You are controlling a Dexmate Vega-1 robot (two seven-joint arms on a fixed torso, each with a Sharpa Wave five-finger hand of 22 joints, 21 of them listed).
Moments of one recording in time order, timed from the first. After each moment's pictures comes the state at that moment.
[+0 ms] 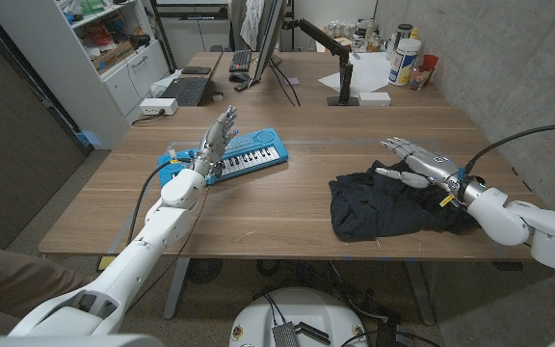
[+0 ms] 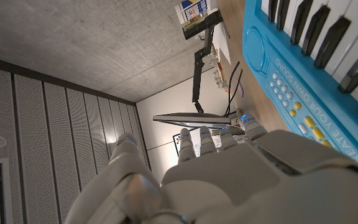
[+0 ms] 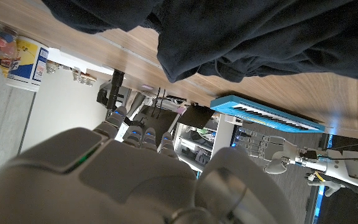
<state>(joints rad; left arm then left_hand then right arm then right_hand) 0.85 0.42 0.27 -1.32 -0.46 -0.31 -0.09 0.18 0.05 0.26 -0.12 0.18 0.08 -0.09 0.19 0.18 -0.06 0.01 0.21 0.20 -0.14 0.08 0.19 0.18 -0.08 0.21 0.19 0.18 -1.30 -1.26 -0.26 -1.84 -0.42 0.12 -0.37 0.16 0.07 -0.11 0.06 0.23 -0.09 -0.06 0.19 0.19 -0.13 0.01 0.19 0.19 -0.17 -0.03 0.19 0.19 -0.02 0.08 0.18 0.17</state>
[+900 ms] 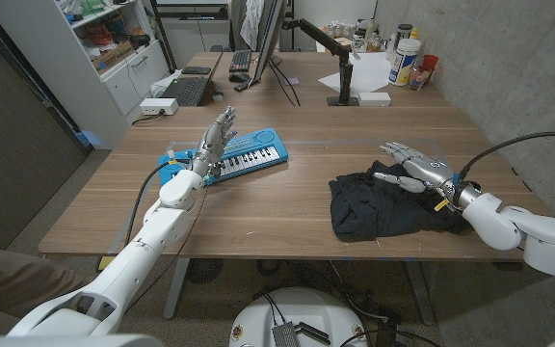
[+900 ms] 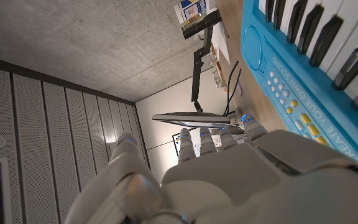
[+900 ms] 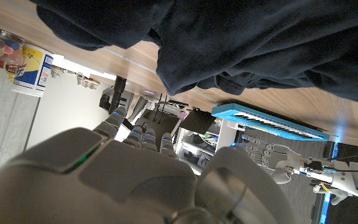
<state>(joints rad) 0.86 0.42 0.26 -1.33 -0.46 -0.30 -0.09 0.18 0.05 0.26 -0.12 0.18 0.08 -0.09 0.19 0.18 -0.05 0.01 0.22 0.20 -0.14 0.08 0.19 0.18 -0.08 0.21 0.19 0.18 -1.26 -1.23 -0.32 -1.81 -0.44 0.09 -0.37 0.17 0.07 -0.11 0.06 0.23 -0.10 -0.06 0.19 0.19 -0.15 0.02 0.19 0.19 -0.17 -0.02 0.19 0.19 -0.02 0.09 0.18 0.17</state>
